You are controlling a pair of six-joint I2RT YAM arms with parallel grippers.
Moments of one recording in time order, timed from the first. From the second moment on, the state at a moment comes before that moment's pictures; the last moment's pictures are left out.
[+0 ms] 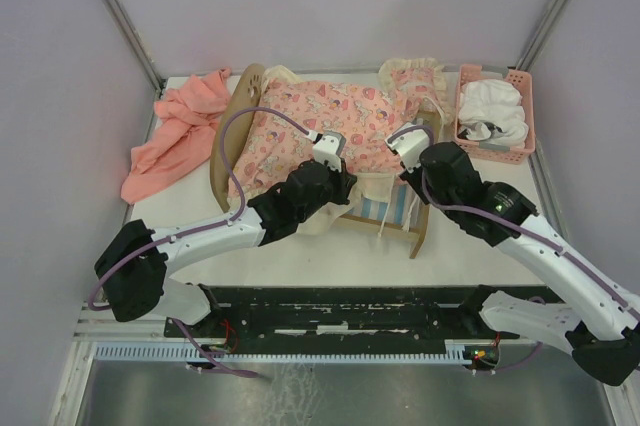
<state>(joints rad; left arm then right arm) -0.94 1.41 0.90 0.20 -0.28 -0.42 0.74 1.01 1.14 -0.76 0.39 -0.21</state>
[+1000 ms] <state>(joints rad) -0.94 1.41 0.88 0.19 -0.28 -0.42 0.76 1.20 1.11 -0.87 0.61 0.17</state>
